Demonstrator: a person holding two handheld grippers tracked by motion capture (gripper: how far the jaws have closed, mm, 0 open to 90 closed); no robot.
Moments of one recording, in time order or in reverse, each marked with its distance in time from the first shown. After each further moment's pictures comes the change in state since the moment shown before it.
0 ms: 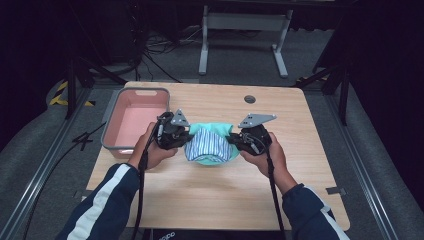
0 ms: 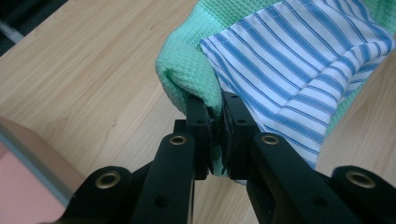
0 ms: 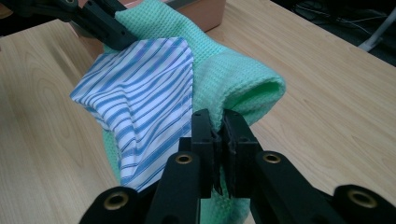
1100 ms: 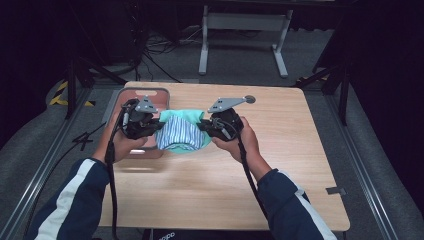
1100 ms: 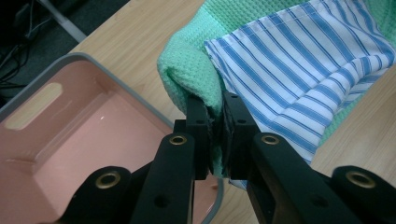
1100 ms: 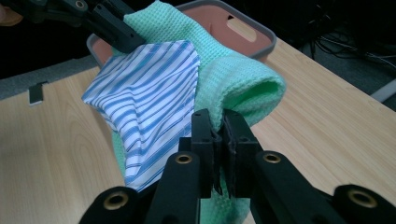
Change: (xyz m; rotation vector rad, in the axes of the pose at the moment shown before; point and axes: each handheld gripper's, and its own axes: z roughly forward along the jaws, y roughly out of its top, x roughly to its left) left arm 0.040 -0.018 -0.072 0.006 0.125 -0.055; right arm 0.031 0.070 0.033 -0.070 0.081 -0.047
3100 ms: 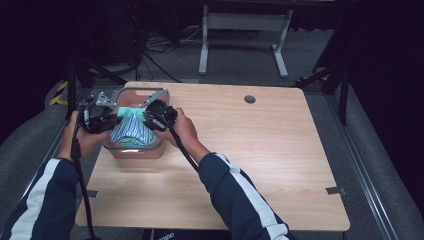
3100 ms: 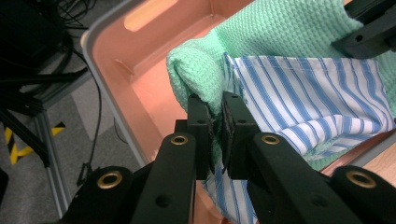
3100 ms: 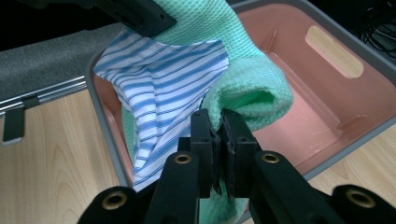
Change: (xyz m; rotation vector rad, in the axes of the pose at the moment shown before) left arm 0.082 -0.076 -0.004 0.107 0.194 -0.148; right arm 0.049 0.064 0.156 0.134 0.084 -0.087
